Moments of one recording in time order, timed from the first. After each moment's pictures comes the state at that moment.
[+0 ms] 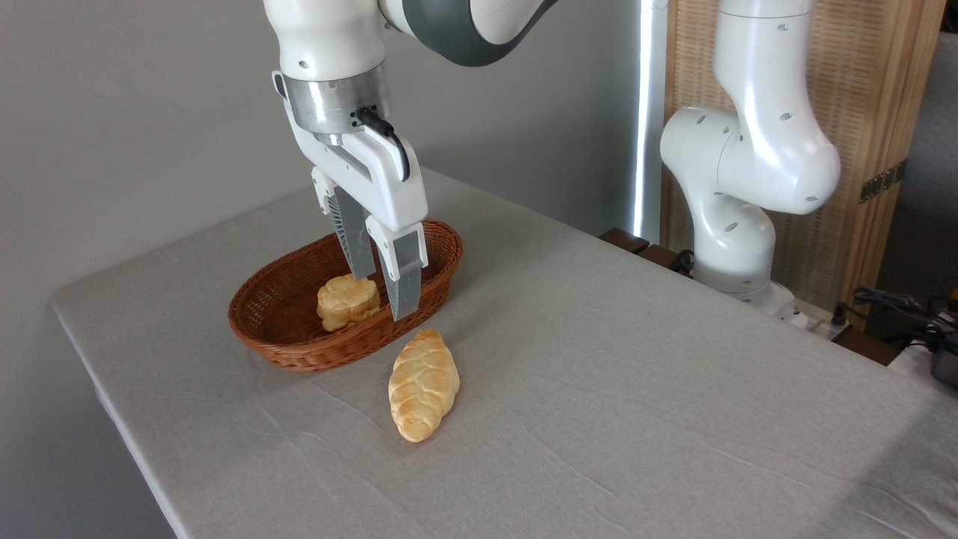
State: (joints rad) arm -0.06 -0.05 -0.04 -1.82 -0.10 1.77 0.78
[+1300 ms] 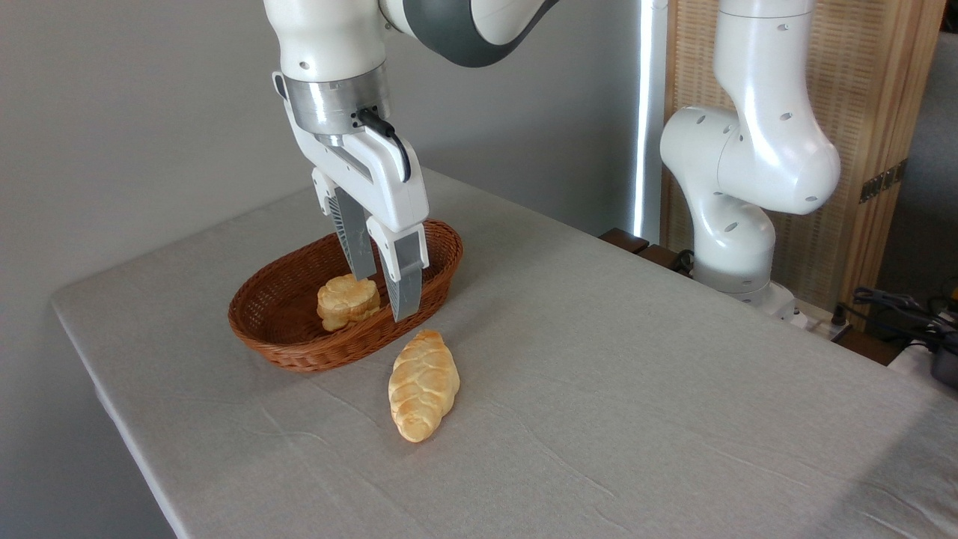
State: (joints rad) arm -0.05 -0.05 -0.04 -1.82 -0.10 1.77 0.78
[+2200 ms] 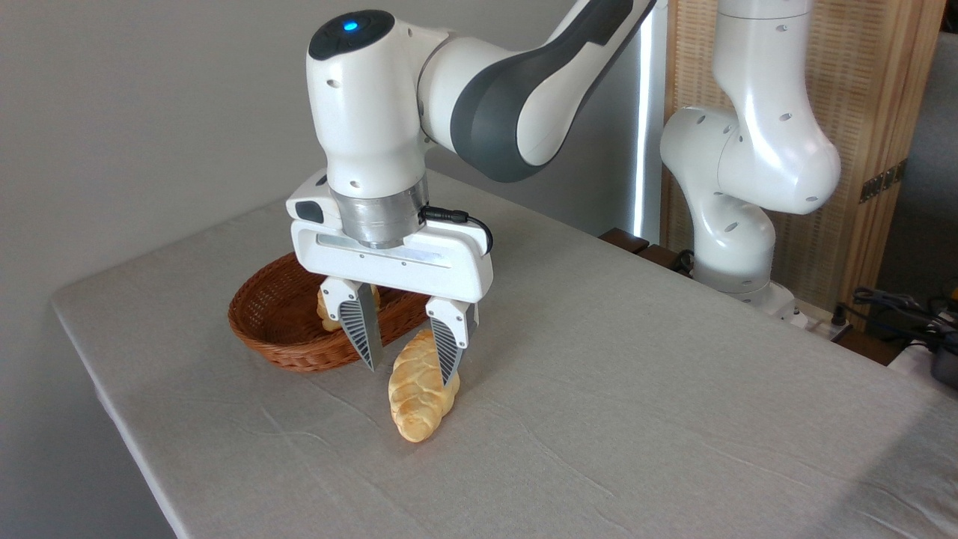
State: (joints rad) arm -0.05 -0.04 0.00 -2.05 -0.12 2.01 0.25
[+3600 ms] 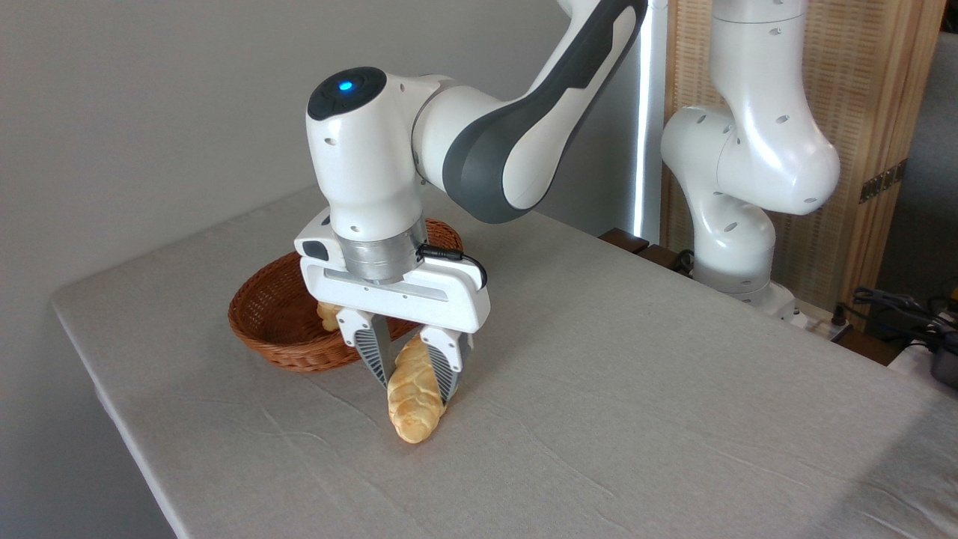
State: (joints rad) arm -0.07 0.02 -0.01 -2.10 -0.12 2.07 0.27
